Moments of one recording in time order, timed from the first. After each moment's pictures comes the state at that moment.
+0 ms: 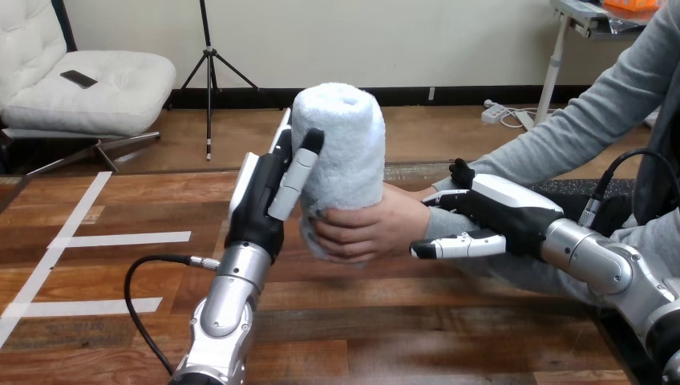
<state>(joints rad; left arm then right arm) -0.56 0.03 0.06 1.05 0.05 -0.69 -0.08 -0.74 -0.52 0.34 1.14 -0.49 -0.59 0.21</state>
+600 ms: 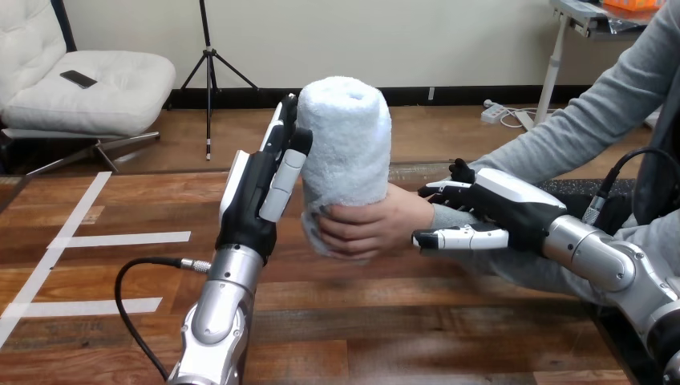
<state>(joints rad) -0.50 0.04 0.06 0.95 0.04 -0.70 -0.09 -0.74 -0.52 0.33 1.14 -0.45 -0.59 0.21</state>
